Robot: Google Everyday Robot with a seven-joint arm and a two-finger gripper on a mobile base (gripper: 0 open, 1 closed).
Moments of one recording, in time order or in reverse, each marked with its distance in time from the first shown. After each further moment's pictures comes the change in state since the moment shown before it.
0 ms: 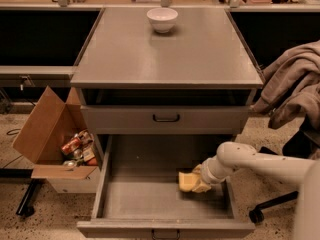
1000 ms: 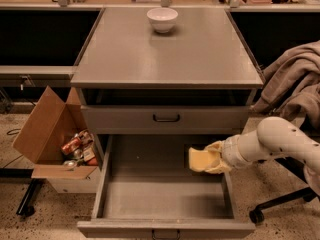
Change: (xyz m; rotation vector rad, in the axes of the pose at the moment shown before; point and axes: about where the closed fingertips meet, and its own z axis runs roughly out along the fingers) arm -0.052 -0.002 -0.183 0.149 -0.181 -0.048
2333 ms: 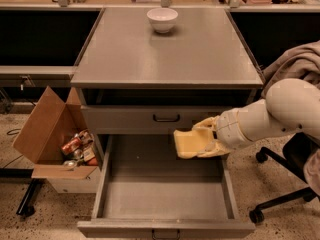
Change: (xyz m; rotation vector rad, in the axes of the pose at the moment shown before) arm -0.143 0.013 -0.106 0.028 -0.039 -0.258
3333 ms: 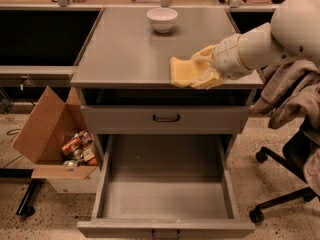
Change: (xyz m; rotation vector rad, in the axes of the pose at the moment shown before) arm -0.054 -0.167 -0.070 0.219 -0.037 -0.001
